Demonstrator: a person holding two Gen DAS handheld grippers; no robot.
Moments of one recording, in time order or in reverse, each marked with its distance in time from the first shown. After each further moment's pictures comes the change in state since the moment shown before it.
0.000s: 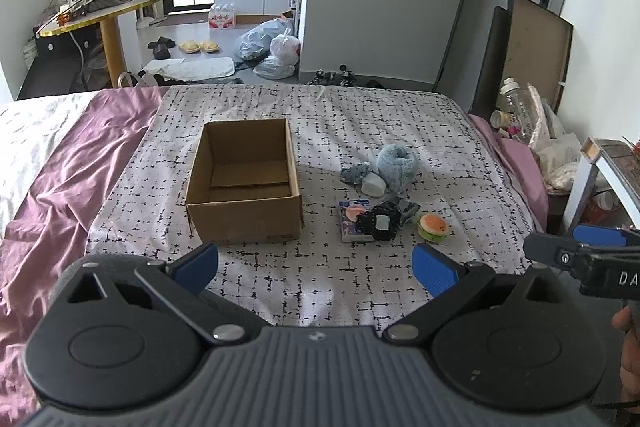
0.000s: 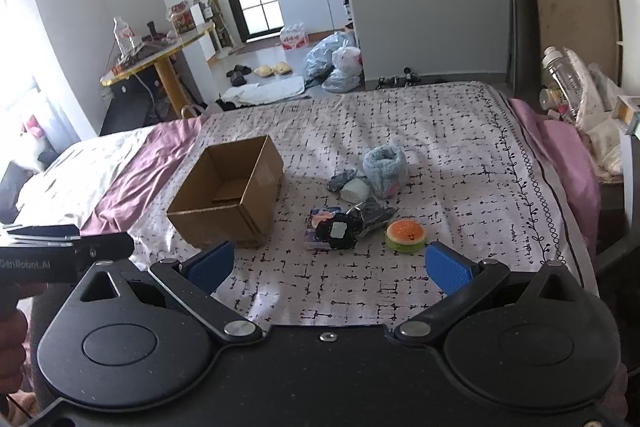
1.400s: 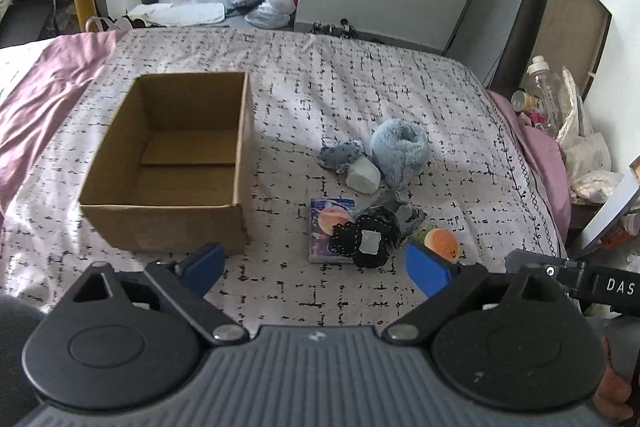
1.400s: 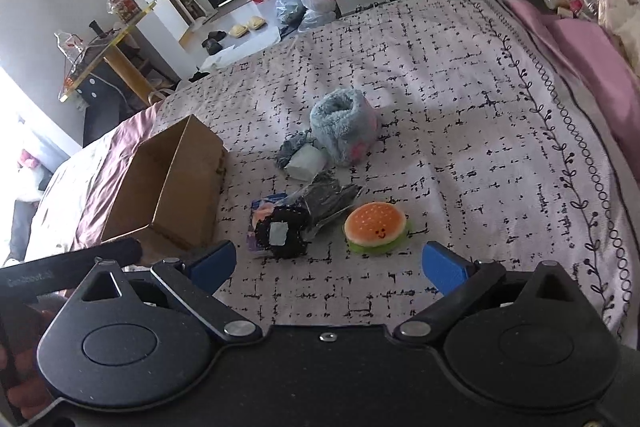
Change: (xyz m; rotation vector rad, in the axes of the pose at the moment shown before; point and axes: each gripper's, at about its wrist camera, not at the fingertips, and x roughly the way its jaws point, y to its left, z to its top) left arm 0.164 -0.031 0.023 -0.065 0.194 -0.007; right arm 0.139 -0.103 0.015 0.220 0.186 0.083
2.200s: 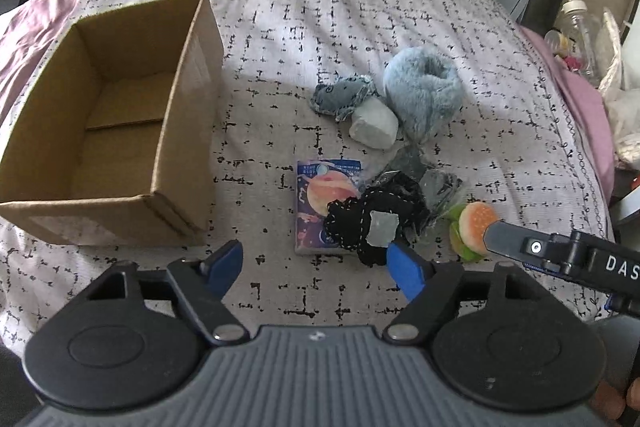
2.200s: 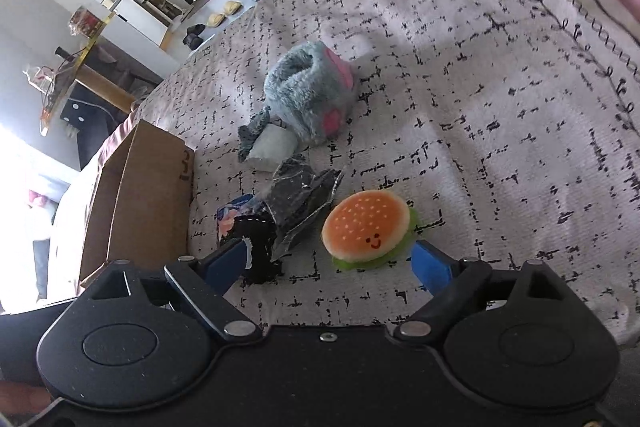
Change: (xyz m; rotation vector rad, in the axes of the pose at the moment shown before) left arm 0.105 -0.017 0.007 0.024 0.200 0.055; right arm 0.085 -0.043 0.001 0.185 0.096 0.057
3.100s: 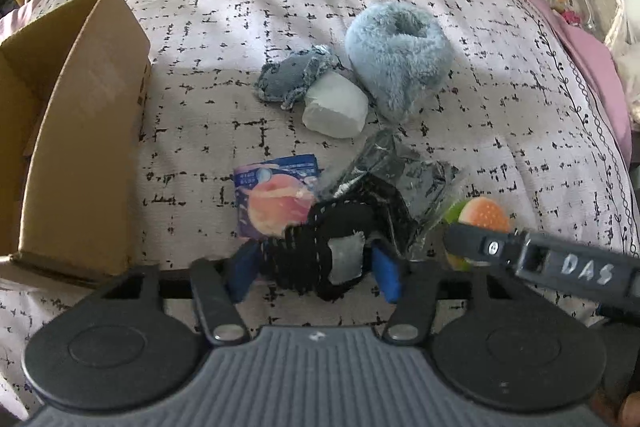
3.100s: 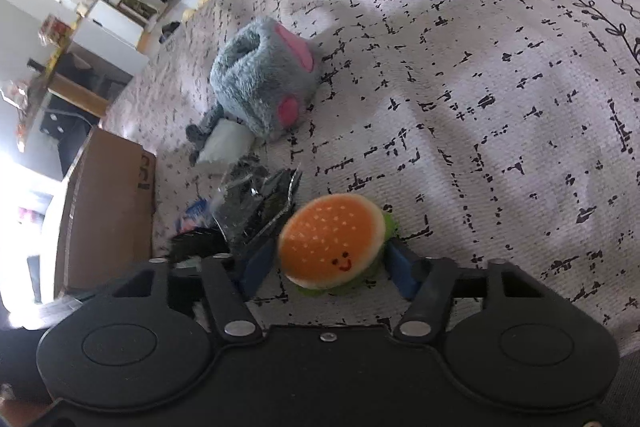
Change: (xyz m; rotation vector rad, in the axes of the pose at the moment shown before) left arm 0.058 -0.038 0.010 0.100 0.046 0.009; right arm 0.041 -0.018 0.005 0.048 0.040 -0.046
